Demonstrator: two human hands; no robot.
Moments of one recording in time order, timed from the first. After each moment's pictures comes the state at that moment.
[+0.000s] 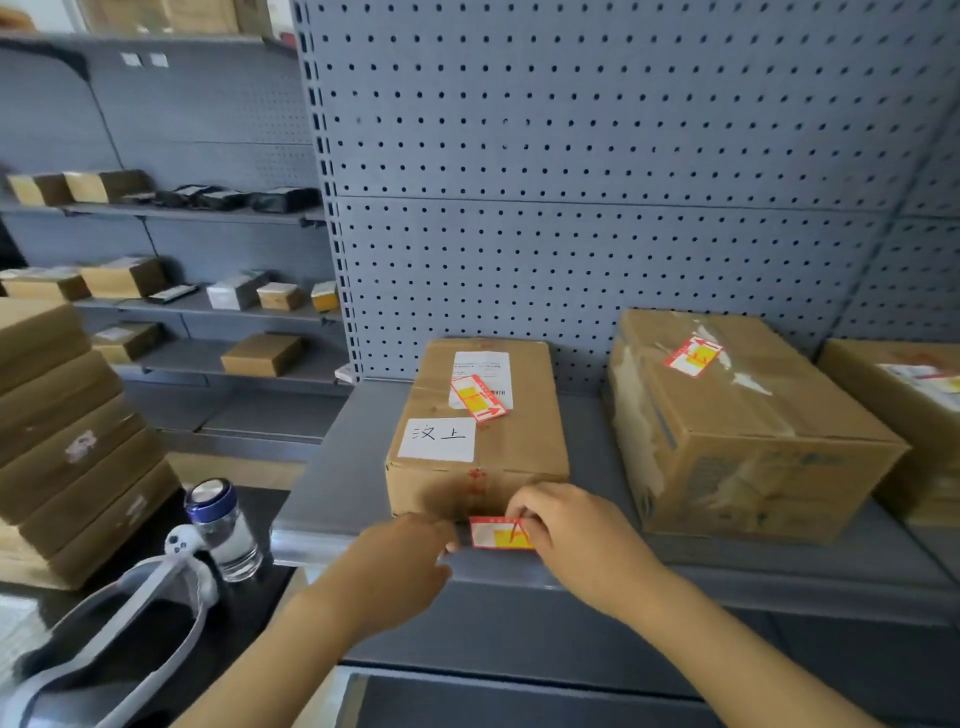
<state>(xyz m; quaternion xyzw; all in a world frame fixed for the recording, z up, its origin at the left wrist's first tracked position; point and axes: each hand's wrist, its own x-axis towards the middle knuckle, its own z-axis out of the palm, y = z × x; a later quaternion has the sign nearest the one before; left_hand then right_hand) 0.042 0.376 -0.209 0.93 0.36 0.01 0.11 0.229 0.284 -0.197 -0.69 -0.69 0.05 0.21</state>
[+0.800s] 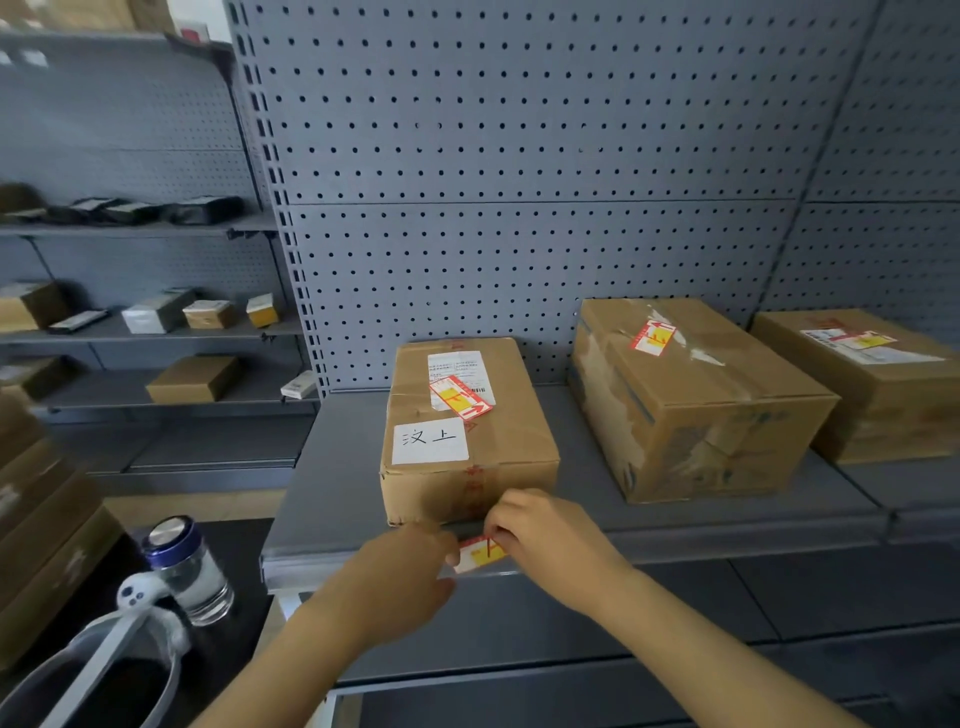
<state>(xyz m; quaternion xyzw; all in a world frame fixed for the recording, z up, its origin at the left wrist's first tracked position) 0.030 0.383 -0.208 0.95 0.28 -0.01 0.15 0.195 0.292 -0.213 -0.71 -0.69 0.00 0.16</state>
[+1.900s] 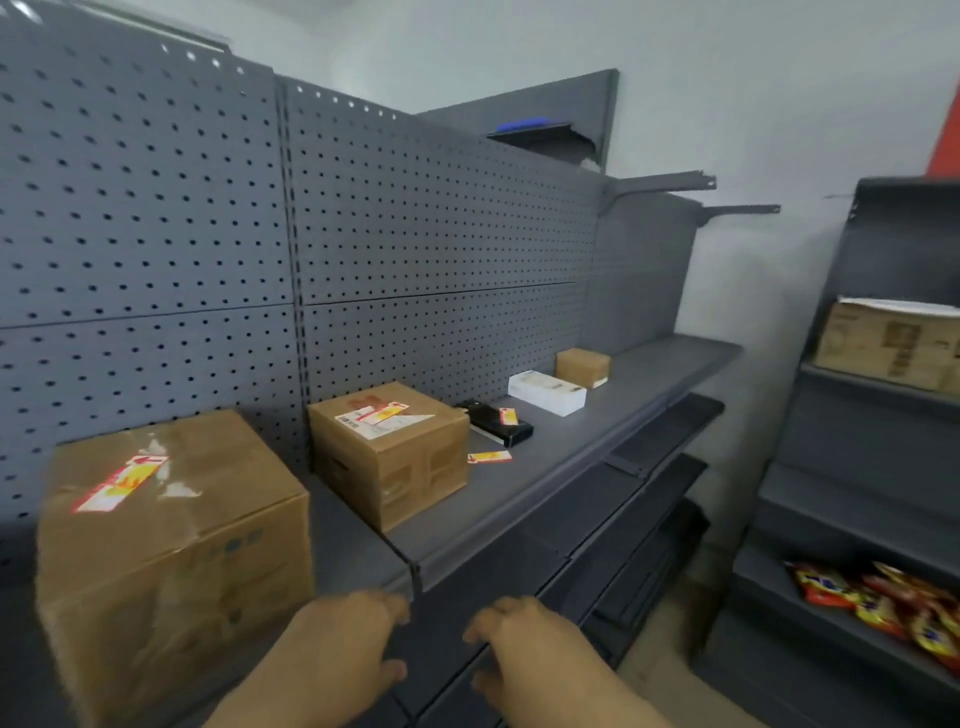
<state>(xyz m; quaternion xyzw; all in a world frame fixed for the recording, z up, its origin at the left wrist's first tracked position) 0.345 0.163 -0.155 0.99 -0.06 -0.09 0.04 0.383 -0.030 -0.166 -0.93 -0.34 0.07 0.09</state>
